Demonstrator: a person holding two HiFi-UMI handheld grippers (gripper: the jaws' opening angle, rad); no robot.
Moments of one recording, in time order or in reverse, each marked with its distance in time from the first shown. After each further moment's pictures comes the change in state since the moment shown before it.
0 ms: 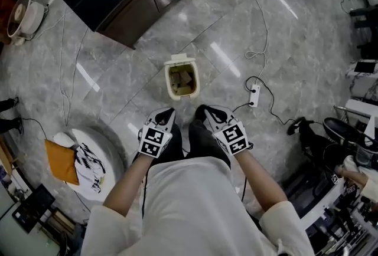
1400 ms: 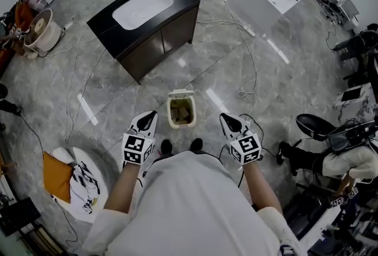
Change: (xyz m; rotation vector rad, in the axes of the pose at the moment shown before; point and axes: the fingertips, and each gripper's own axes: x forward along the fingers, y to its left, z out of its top) left arm -0.145 0.033 0.120 0.037 -0.330 0.214; right arm -0.125 -0.018 0.114 -0.114 -0.289 -0.143
